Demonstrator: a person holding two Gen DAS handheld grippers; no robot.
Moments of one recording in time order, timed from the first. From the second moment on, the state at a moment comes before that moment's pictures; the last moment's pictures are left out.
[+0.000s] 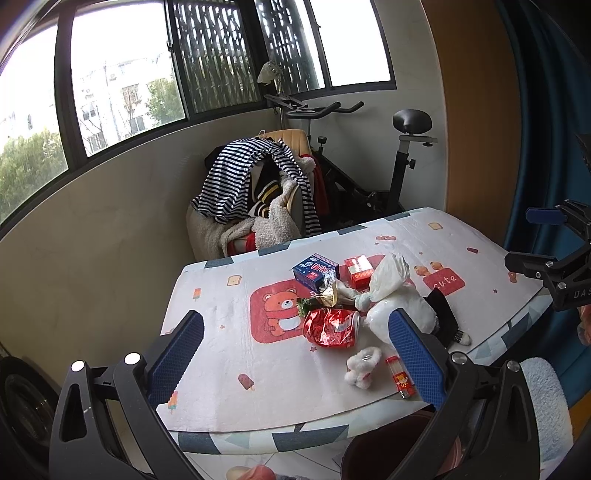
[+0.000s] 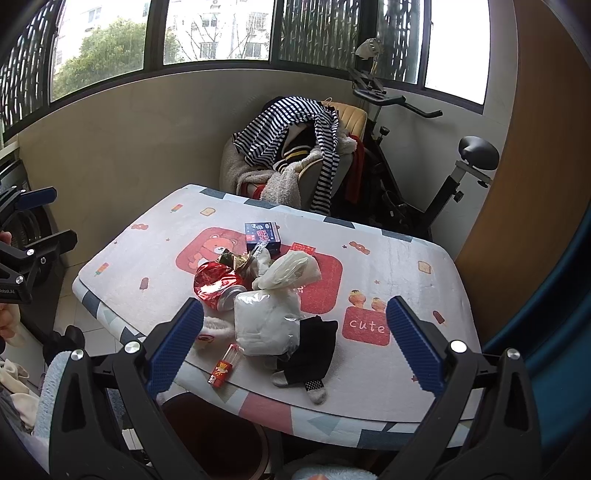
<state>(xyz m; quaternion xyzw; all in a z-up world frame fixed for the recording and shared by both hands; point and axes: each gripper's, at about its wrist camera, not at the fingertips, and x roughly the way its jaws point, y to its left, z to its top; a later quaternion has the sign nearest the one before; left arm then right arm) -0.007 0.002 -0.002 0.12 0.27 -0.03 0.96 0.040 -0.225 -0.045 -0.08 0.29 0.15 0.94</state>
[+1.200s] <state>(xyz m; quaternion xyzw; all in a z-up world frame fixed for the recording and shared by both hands) 0.024 0.030 -0.056 0.08 0.34 -0.05 0.94 0.067 -0.252 -0.104 -0.07 0.34 0.10 0.93</state>
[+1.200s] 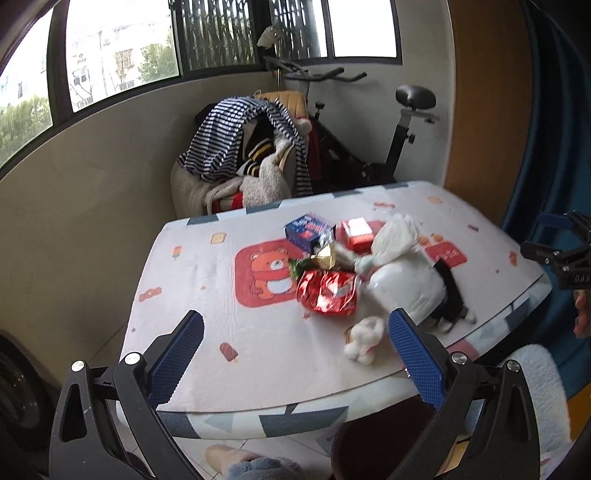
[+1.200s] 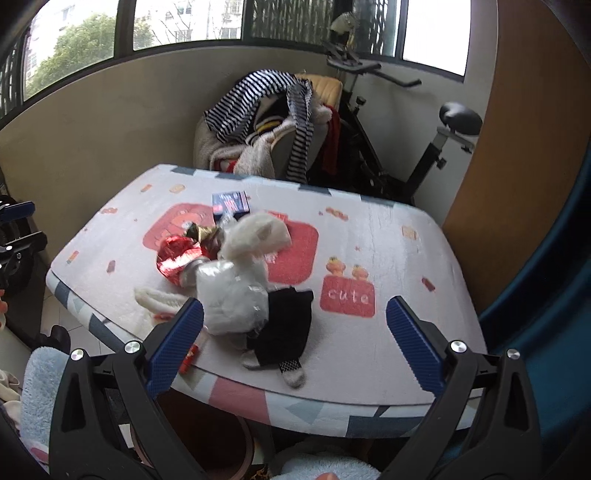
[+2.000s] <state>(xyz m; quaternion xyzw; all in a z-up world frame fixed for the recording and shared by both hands) 0.047 0.030 -0.142 0.00 0.38 -0.07 0.92 0.186 -0.279 -0.260 0.05 0.46 0.10 0.88</state>
